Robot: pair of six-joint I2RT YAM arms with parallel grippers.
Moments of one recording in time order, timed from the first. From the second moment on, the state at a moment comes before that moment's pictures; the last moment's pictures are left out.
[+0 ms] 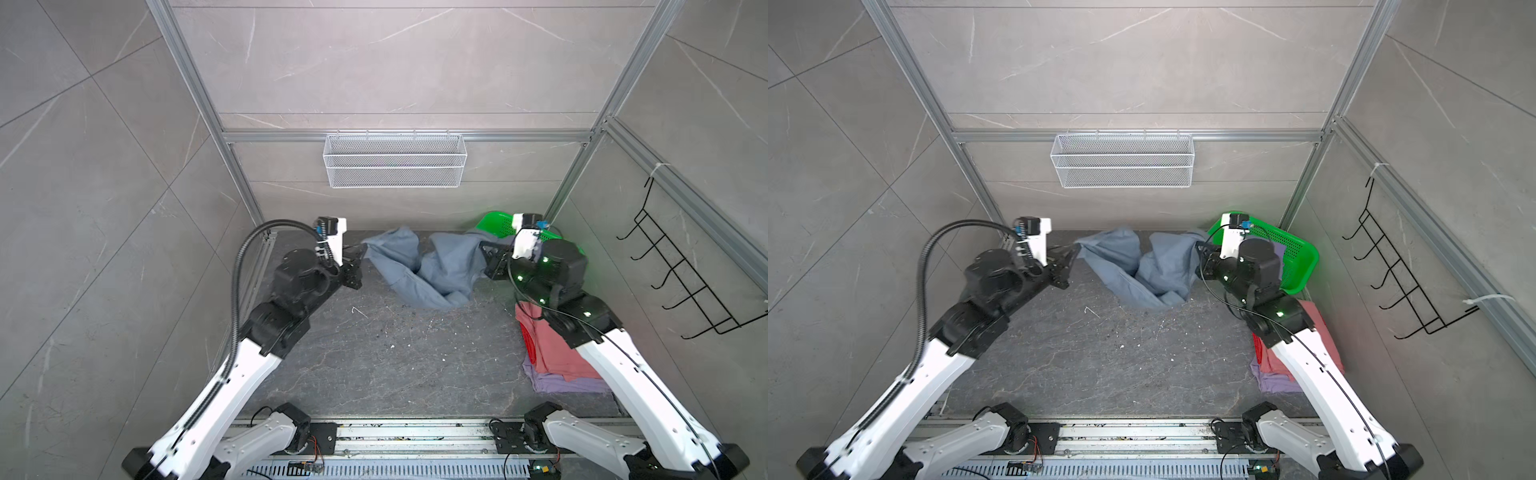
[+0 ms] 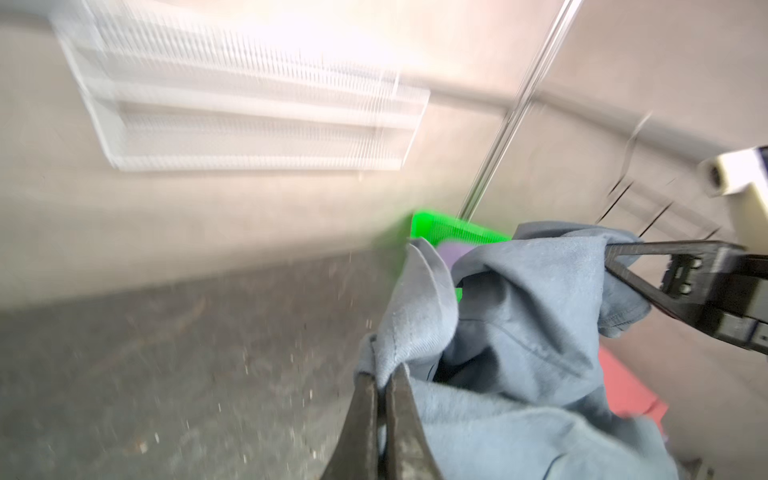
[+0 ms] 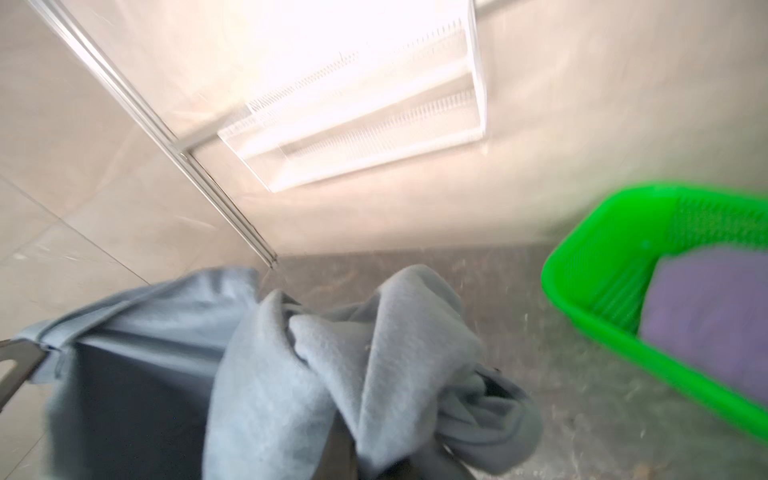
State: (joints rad) left arm -0.57 0.93 1.24 -0.33 0.02 -0.23; right arm 0.41 1.02 1.29 -0.43 -0.04 0.37
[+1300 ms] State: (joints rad) left arm -0.30 1.37 1.60 -0.48 0.19 -0.19; right arm 0.42 1.02 1.25 -0.73 -0.29 0.36
